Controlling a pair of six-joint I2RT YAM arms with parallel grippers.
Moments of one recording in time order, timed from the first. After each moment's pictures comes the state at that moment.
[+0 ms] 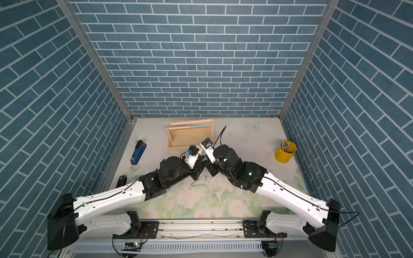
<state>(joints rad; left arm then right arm) -1.01 1.20 0.78 0.15 -0.14 -0.12 1.05 1.13 1.12 -0.53 0.23 0.05</state>
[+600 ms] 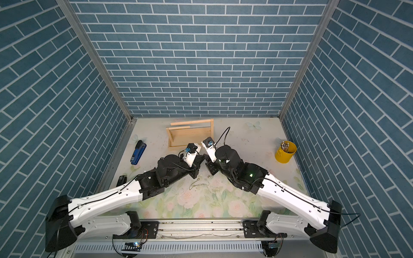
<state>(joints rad) -1.01 1.15 0.83 0.07 -0.17 -0.12 1.05 1.10 1.08 -0.44 0.26 0.05</state>
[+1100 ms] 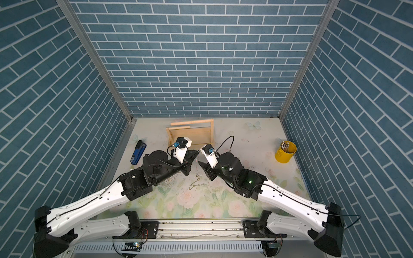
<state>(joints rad) -1.00 1.04 0.96 -0.13 -0.17 -0.12 1.05 1.04 0.87 -0.20 0.12 0.05</state>
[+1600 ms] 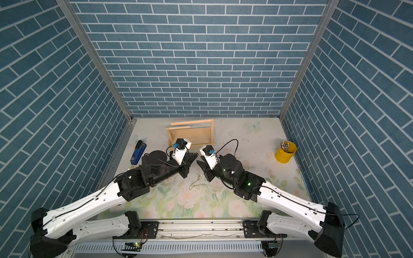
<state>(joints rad) -1.00 1.02 0.98 -0.22 -0.14 -0.15 1.05 1.03 0.81 -0.04 0.06 0.08</state>
